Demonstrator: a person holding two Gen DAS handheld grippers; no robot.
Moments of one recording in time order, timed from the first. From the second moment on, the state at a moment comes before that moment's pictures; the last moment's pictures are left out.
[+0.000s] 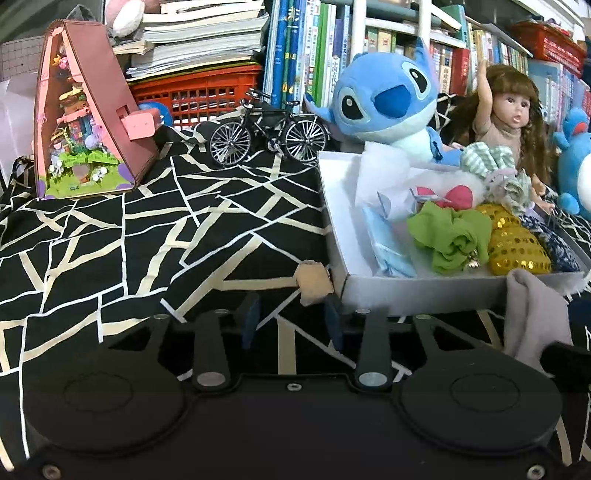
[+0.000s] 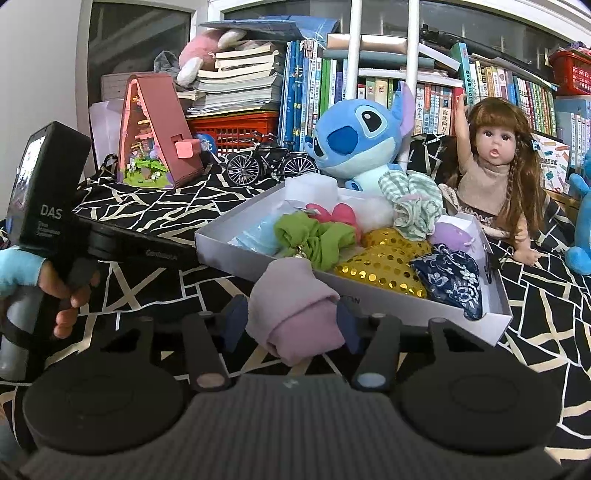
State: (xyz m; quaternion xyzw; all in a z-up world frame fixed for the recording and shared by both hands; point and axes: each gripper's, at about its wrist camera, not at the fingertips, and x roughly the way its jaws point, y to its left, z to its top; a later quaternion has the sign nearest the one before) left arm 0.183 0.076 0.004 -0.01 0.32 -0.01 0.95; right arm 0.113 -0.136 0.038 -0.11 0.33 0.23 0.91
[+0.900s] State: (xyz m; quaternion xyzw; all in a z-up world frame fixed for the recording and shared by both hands) left arm 0.174 0.089 0.022 -0.07 0.33 -0.01 0.94; right arm 0.110 -0.143 0.041 -0.09 0.33 0.22 0.91
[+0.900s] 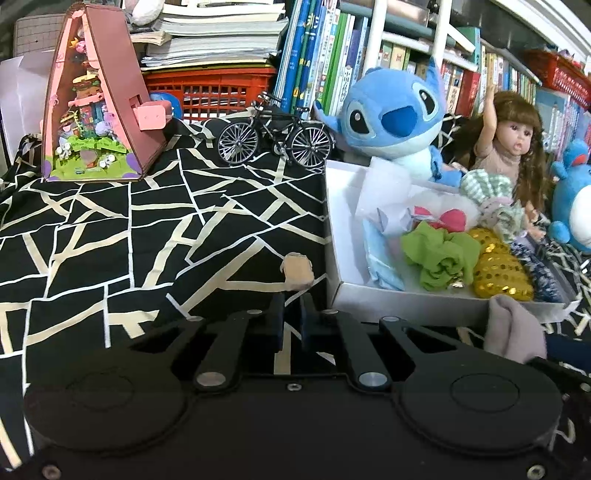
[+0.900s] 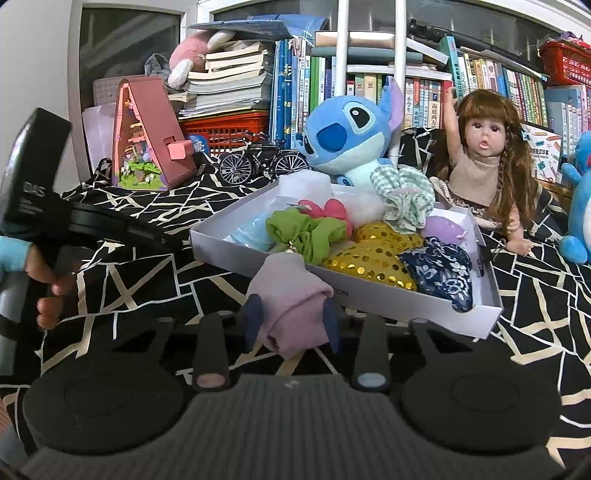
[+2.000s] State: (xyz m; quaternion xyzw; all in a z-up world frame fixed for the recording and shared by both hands) left arm 0.243 0.102 0.017 -0.17 0.37 0.04 0.91; right arm 0.100 -0.158 0.053 -0.06 0.33 0.21 0.92
